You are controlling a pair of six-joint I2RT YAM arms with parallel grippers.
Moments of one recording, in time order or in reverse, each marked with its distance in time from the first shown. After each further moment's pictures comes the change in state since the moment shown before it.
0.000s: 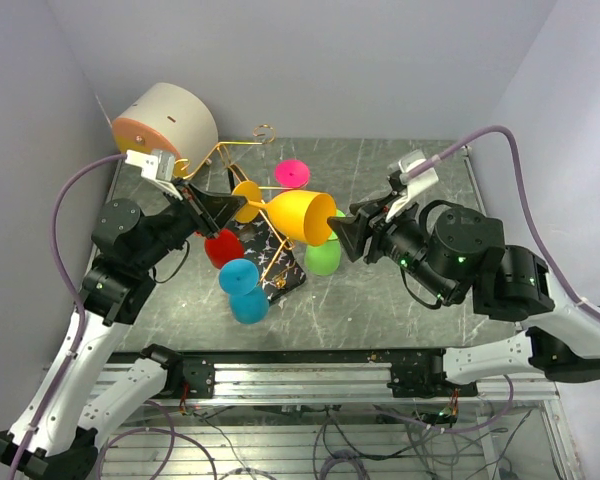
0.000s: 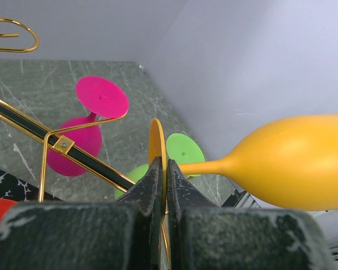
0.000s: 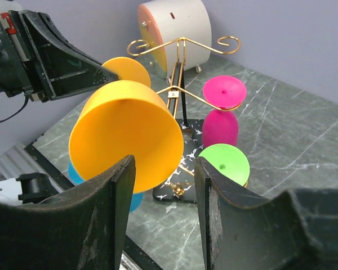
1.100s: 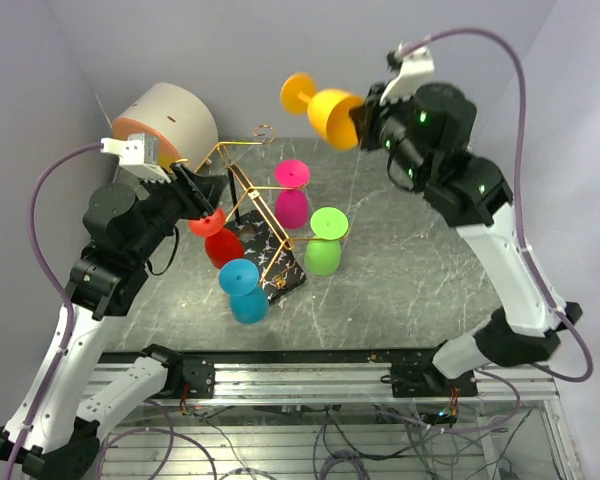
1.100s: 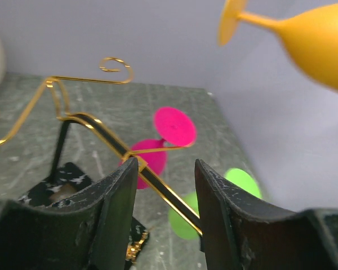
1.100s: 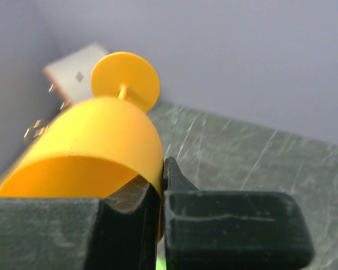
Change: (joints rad) left arm 0.005 0.050 0.145 -0.153 -0.245 0.105; right arm -0.594 0.332 0.327 0.026 -0.330 -0.079
